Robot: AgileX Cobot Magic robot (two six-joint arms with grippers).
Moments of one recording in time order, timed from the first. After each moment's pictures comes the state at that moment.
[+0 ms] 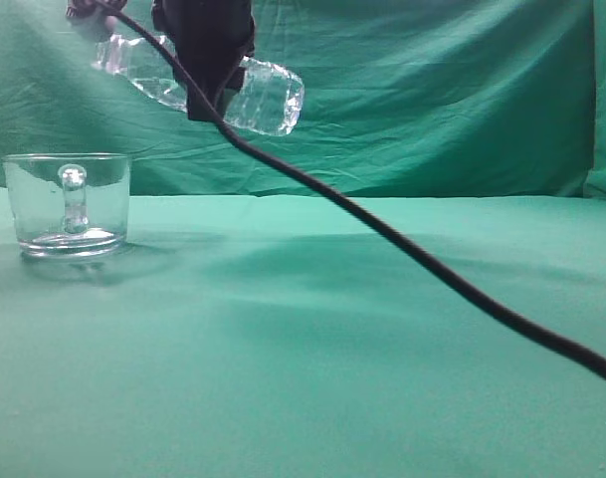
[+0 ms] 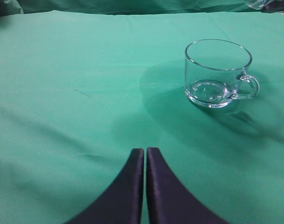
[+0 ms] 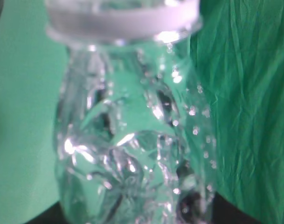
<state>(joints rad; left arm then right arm) 0.00 -0.02 0.02 -0.11 0.36 0.11 0.86 2.20 -1.84 -0.96 0.69 -0.20</state>
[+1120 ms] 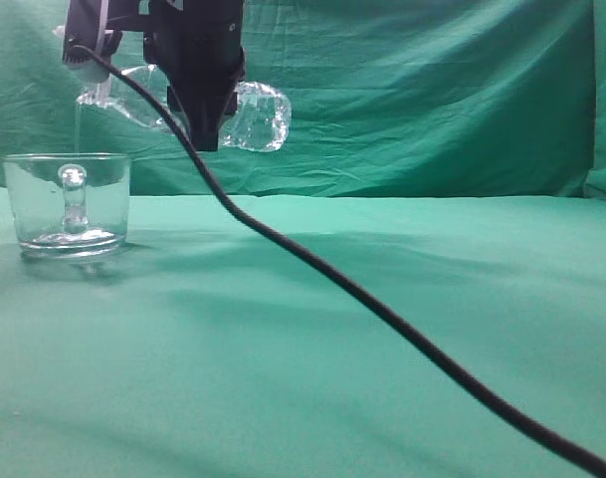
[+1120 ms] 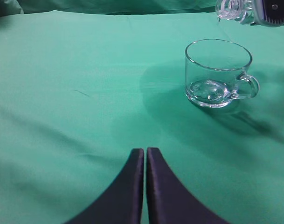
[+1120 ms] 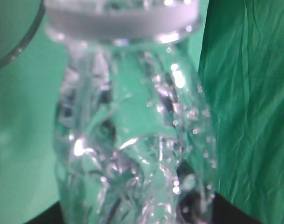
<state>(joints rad) 0.00 -0.02 0.02 -0.11 0.36 0.11 0.86 2.25 -1.84 -1.03 0.63 -0.25</state>
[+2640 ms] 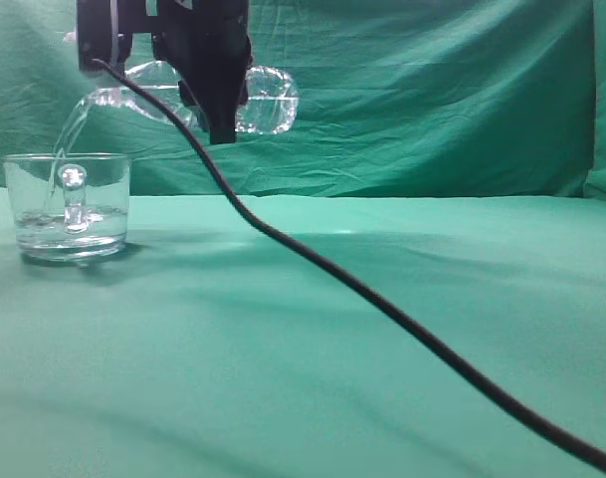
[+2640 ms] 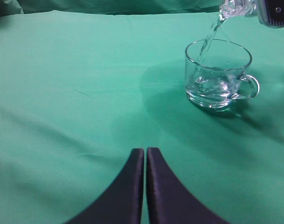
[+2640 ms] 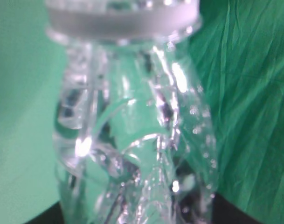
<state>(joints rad) 0.00 -0.02 0.02 -0.11 0.36 0.11 0.86 2.25 -1.84 -1.14 0.65 -0.25</state>
